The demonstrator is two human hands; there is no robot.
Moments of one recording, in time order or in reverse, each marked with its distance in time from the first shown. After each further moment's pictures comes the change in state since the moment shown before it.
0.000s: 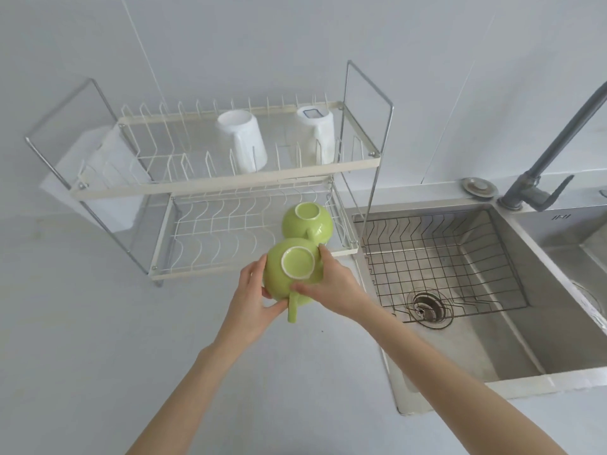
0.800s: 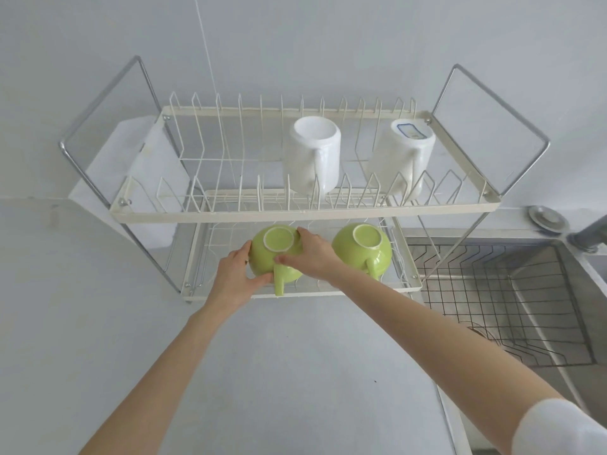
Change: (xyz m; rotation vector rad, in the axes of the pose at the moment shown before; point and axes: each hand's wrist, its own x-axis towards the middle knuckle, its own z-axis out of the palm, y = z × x) left_hand 0.103 -0.089 -0.077 0.033 0.002 -0.241; right_hand 0.145 -0.078 0.066 -0.191 -0.146 0.031
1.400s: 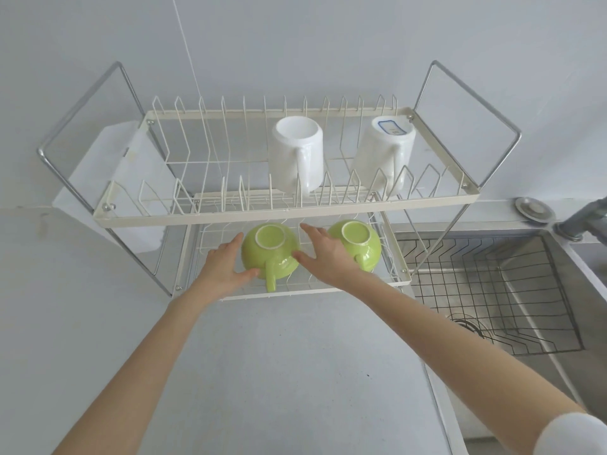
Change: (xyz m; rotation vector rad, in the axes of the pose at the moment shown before) left_hand 0.011 0.008 -0.017 0.186 -0.136 0.015; right_hand -0.019 0.030 -0.019 -0.151 0.131 -0.190
